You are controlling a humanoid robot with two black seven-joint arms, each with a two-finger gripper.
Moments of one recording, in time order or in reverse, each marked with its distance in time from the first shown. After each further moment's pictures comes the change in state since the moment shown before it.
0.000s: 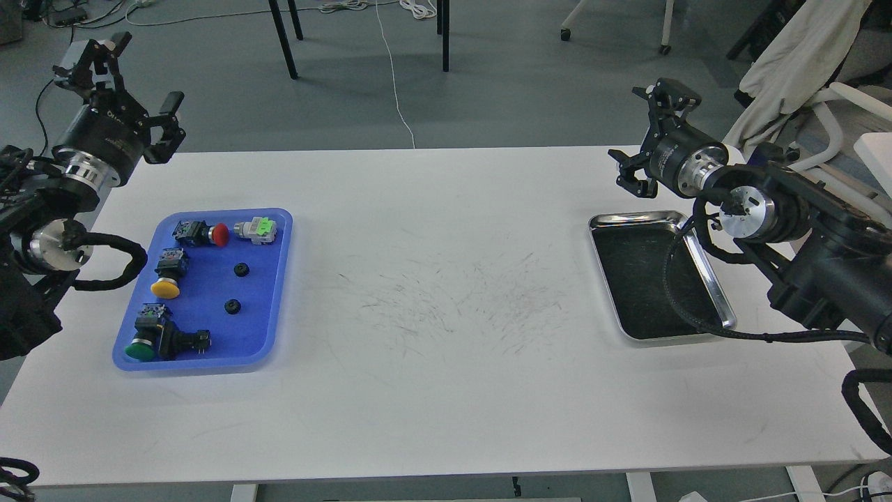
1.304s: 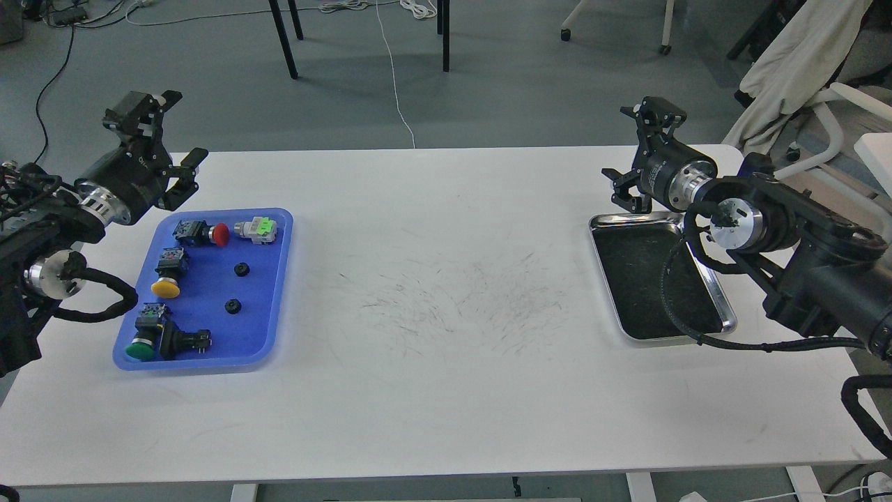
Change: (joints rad) left arm -0.015 0.008 0.250 0.052 0.063 -0.050 0.000; right arm -0.003 0.005 -0.063 0.006 -0.009 -0.016 -0.012
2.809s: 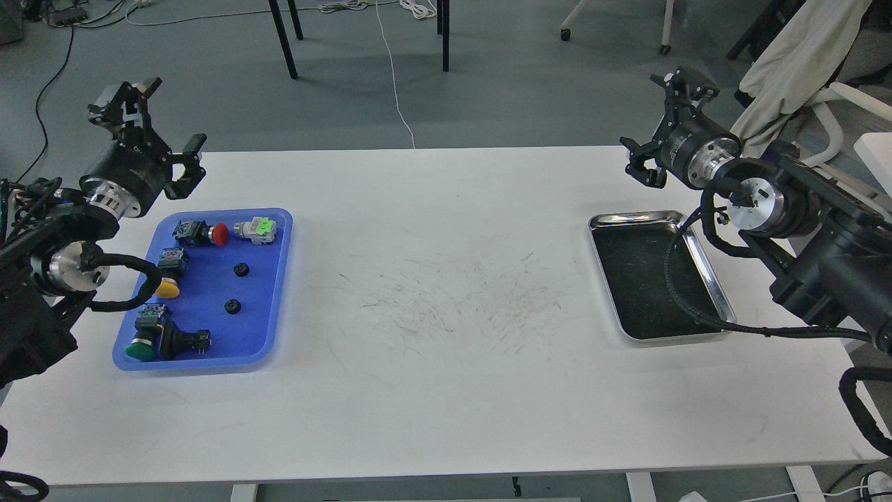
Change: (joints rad) left arm 0.060 -0.039 -0.239 -0.053 -0.099 0.063 0.084; right arm -0.011 -0.005 0.155 -0.007 0.005 -0.013 0.011
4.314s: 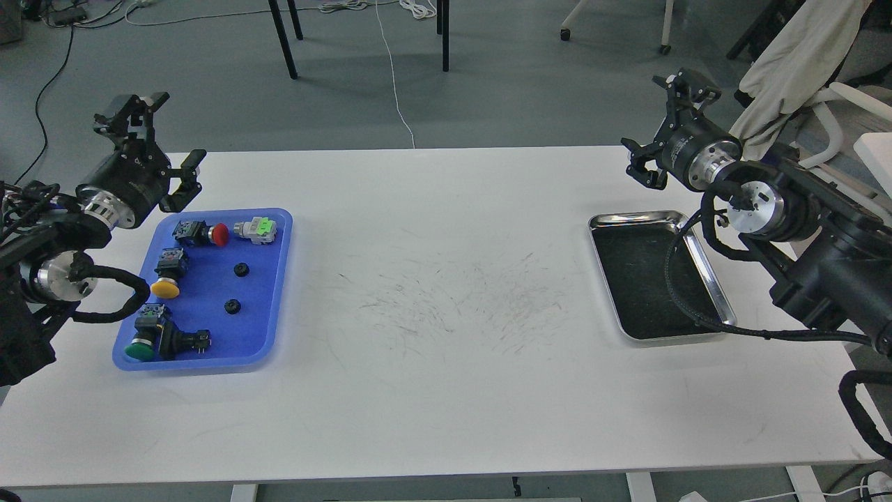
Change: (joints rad) left arm 0.003 0.075 0.116 -0.061 0.026 0.005 -0.005; right arm -0.012 0.000 0.003 0.003 -0.001 0.001 0.014
